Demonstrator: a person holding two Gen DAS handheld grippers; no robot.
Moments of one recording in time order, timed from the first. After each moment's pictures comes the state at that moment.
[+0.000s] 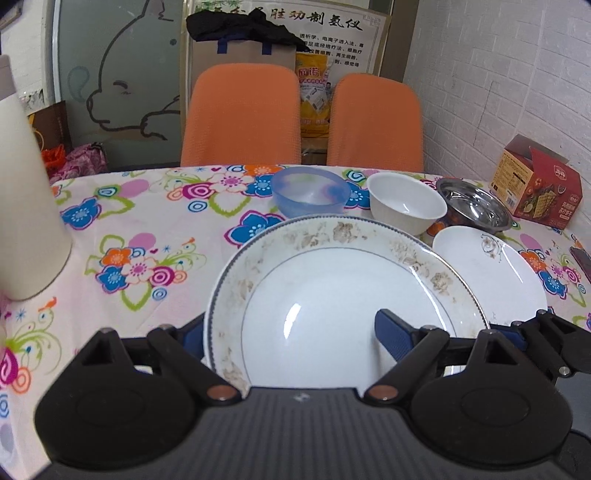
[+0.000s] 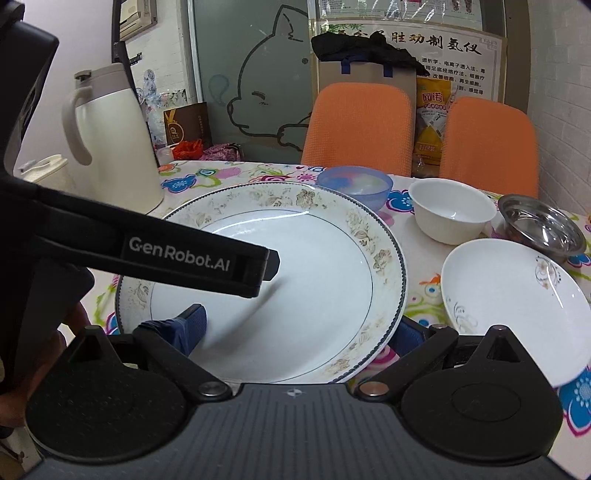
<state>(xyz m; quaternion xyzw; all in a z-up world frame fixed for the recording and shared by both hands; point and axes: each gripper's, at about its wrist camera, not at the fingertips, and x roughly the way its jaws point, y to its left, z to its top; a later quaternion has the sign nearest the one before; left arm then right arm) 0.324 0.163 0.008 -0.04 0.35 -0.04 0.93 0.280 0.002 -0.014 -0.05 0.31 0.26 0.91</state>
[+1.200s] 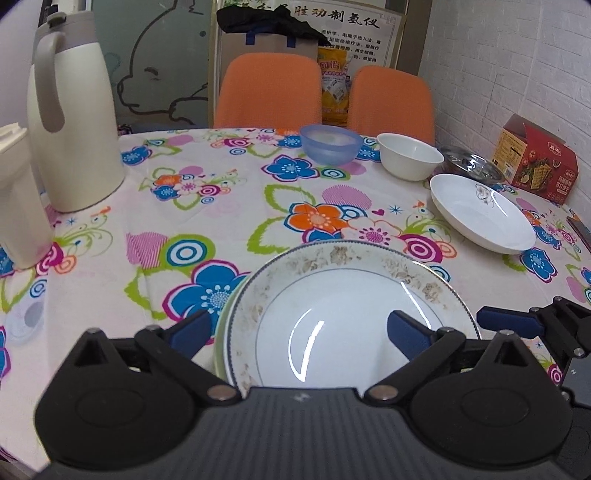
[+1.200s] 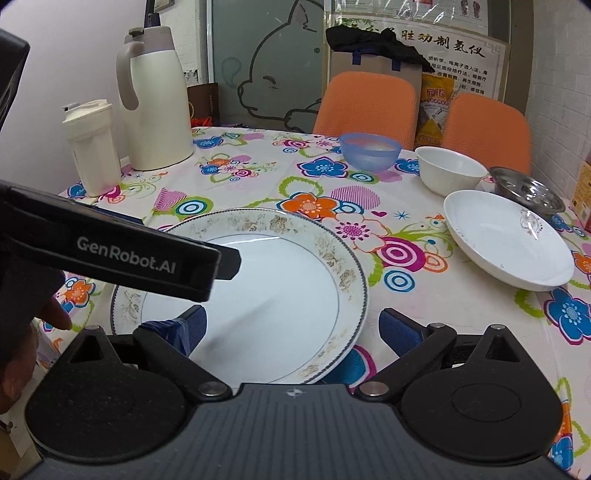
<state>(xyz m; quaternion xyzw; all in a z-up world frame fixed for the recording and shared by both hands) 0.220 0.174 -0.019 -0.05 0.36 -0.01 0.93 0.200 -0.005 -0.036 -0.08 0.31 0.25 0.91</state>
